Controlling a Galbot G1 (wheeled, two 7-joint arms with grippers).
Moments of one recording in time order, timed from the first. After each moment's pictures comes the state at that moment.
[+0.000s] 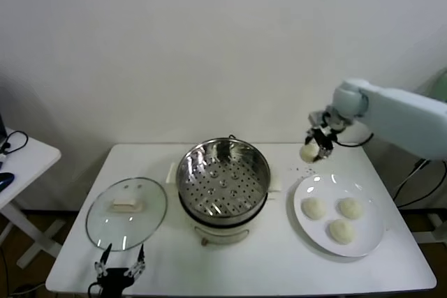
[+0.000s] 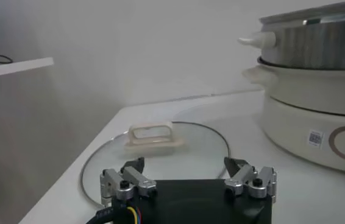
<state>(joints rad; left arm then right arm) 1.76 -1.54 -0.70 -1.90 0.01 -0.06 0.05 0.68 0.85 -1.43 1.21 0.25 -0.09 -1.08</state>
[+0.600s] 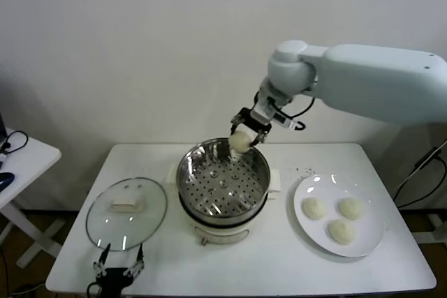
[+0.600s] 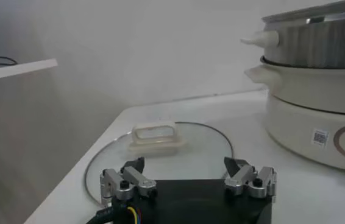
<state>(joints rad) 1.76 -1.54 -0.70 -1.90 0.02 -0.06 0.03 0.87 1.06 -1.46 1.47 0.14 0.26 -0.97</state>
